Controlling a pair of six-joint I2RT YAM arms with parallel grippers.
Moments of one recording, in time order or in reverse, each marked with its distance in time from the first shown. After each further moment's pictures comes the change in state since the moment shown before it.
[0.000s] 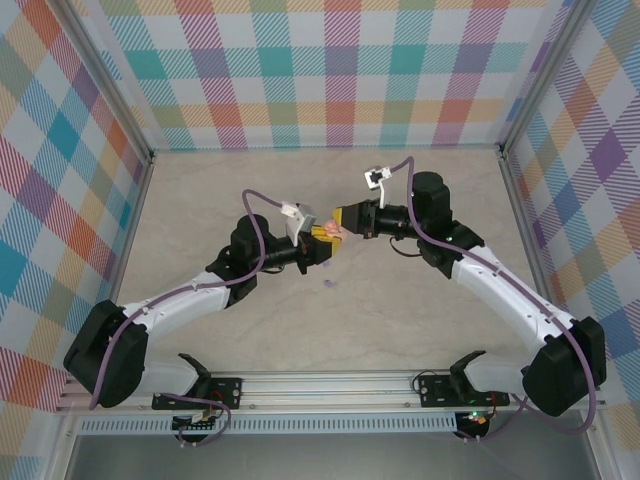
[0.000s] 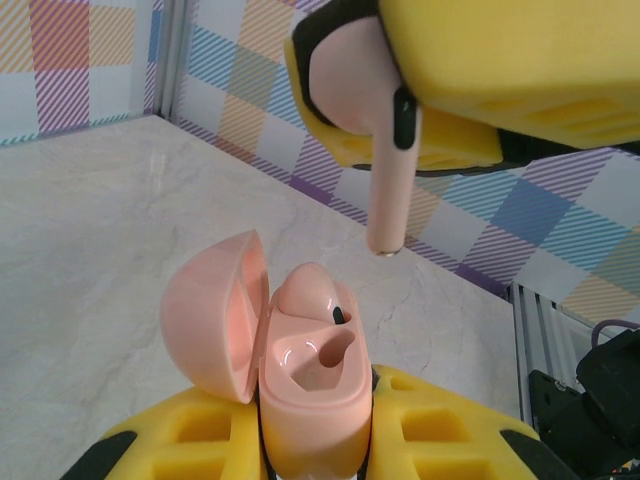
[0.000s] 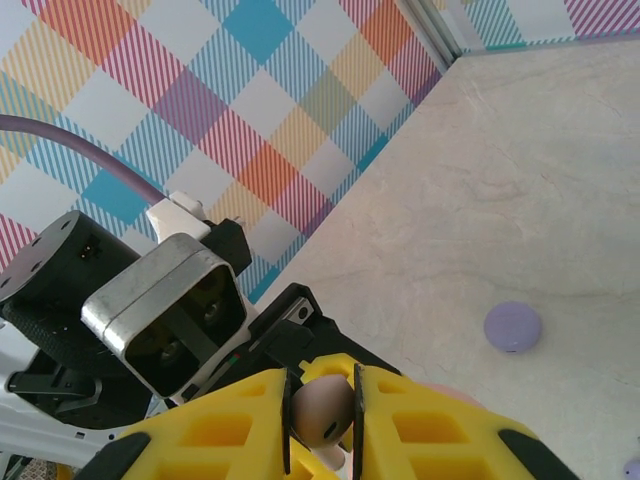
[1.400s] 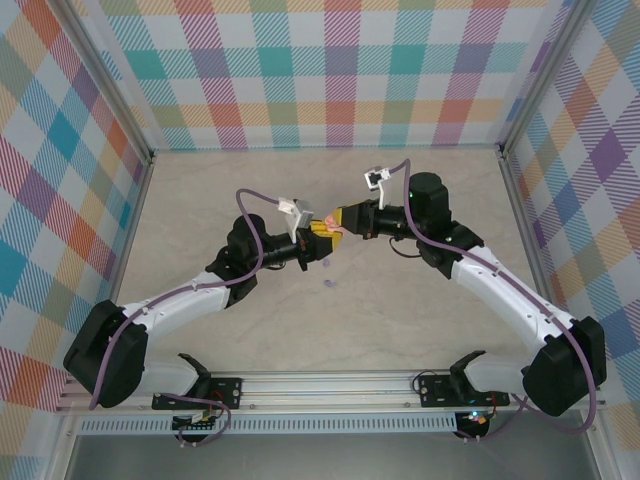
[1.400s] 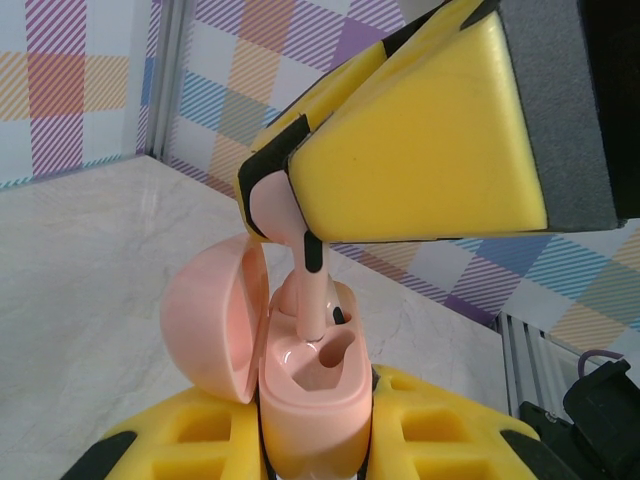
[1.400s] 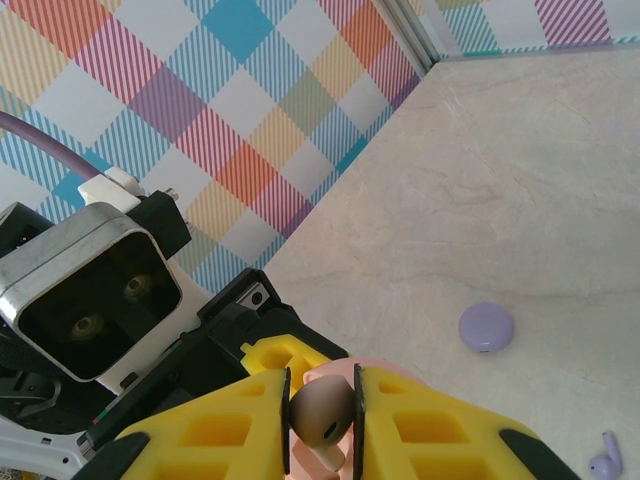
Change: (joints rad) left arm 0.000 -0.001 0.000 0.084 0.006 -0.039; right arm 0.007 0.000 0.000 -0.023 0.041 -0.039
